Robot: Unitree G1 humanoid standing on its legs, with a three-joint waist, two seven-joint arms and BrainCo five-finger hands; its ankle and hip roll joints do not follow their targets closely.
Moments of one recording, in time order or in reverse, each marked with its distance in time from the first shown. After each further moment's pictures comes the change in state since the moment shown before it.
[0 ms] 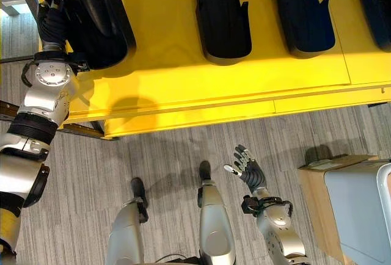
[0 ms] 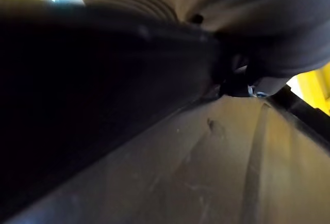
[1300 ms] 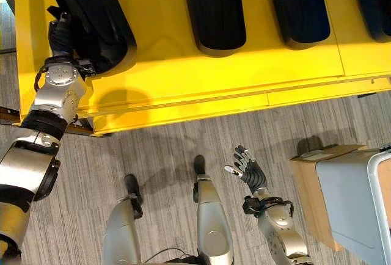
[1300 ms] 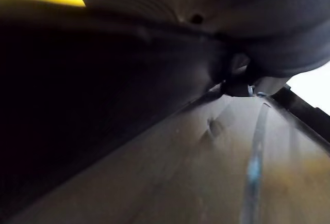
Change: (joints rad) left arm -0.027 -0.073 0.054 0.152 -0.050 0.043 -0.015; right arm 0.001 -0.036 0.021 0.002 0.037 -0.008 -0.001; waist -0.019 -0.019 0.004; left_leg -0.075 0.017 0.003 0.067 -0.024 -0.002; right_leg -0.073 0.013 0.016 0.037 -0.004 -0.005
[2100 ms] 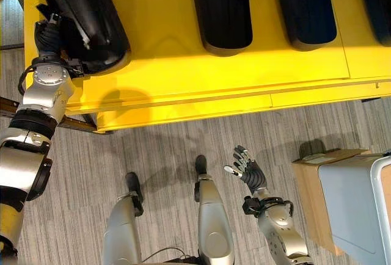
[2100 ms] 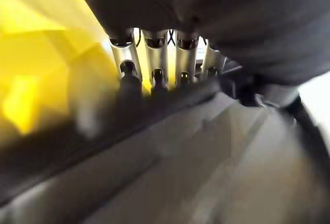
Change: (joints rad) left arm -0.002 0.046 0.019 0.034 0.066 0.036 0.001; right arm 0.000 -0.001 -0.001 0.000 0.002 -0.001 0.011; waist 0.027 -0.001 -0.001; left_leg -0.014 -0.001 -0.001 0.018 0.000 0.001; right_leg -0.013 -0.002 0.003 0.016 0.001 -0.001
